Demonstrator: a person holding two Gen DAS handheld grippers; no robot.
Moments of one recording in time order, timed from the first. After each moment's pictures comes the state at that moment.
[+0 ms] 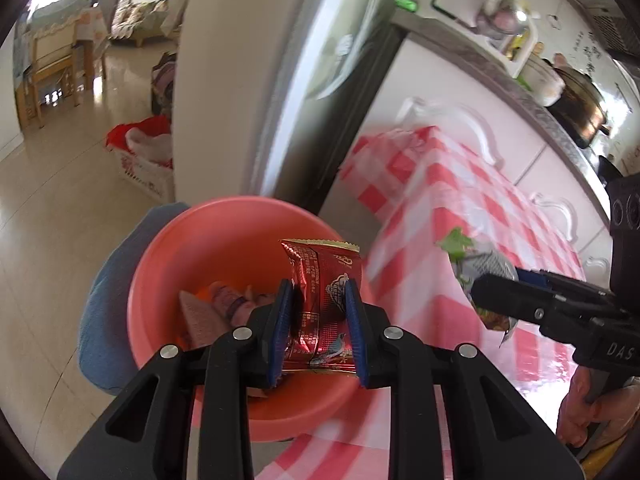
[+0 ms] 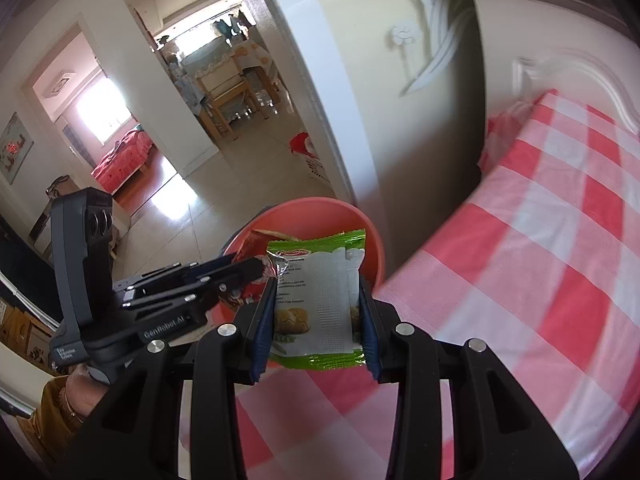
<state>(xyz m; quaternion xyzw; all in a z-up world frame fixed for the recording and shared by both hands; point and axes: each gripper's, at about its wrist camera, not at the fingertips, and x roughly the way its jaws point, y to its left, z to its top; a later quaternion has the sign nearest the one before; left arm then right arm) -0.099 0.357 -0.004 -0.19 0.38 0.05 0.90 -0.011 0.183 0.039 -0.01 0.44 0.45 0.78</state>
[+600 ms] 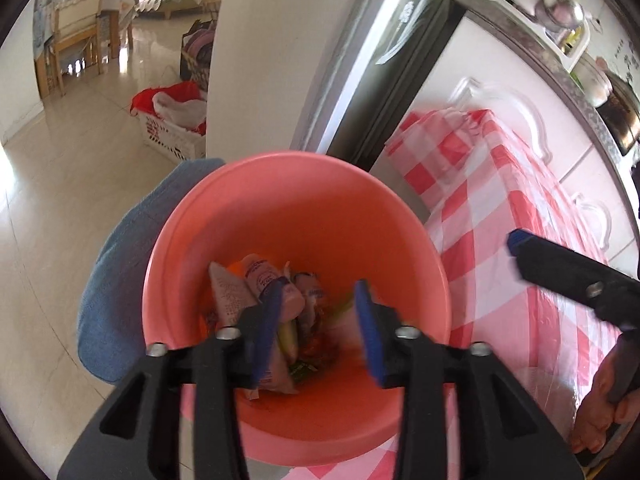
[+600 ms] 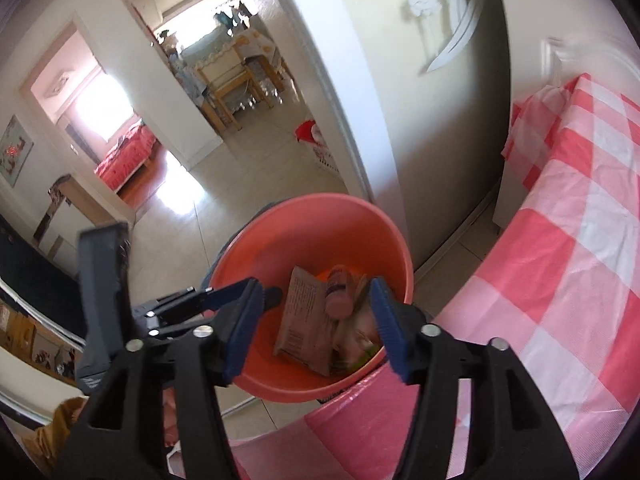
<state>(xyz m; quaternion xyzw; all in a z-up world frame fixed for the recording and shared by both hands) -0.087 0.387 -0.054 -0.22 0.42 0.09 0.88 0.008 0.220 0.015 0.01 0.46 0.45 0.77</state>
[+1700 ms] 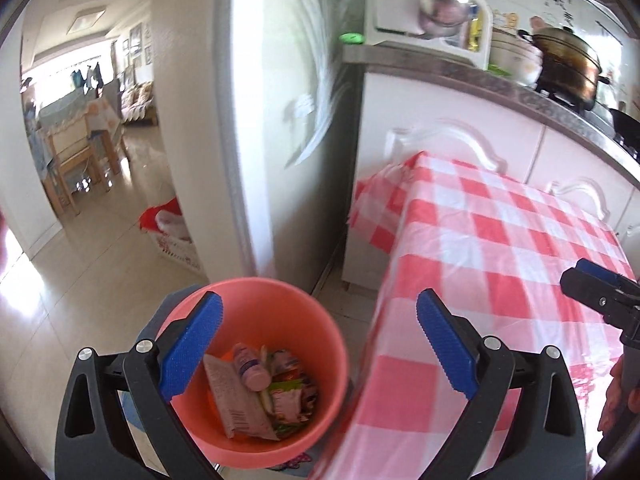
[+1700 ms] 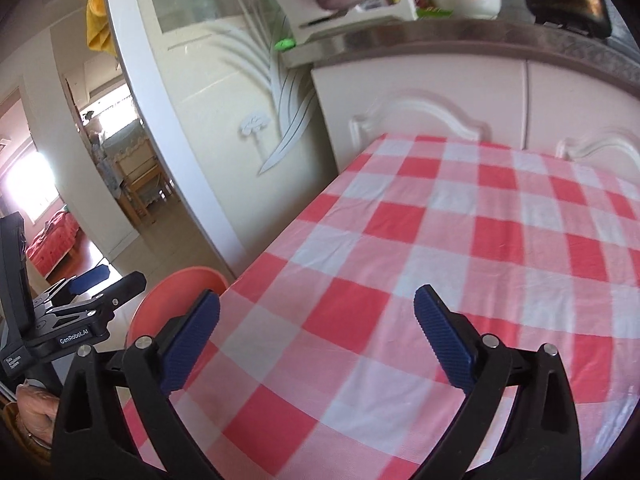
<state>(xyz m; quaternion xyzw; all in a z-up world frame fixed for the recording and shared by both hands) -0.069 0.262 0.060 -0.05 0.33 0.11 0.94 -0.003 0.018 0.058 0.06 0.34 0.28 0.90</state>
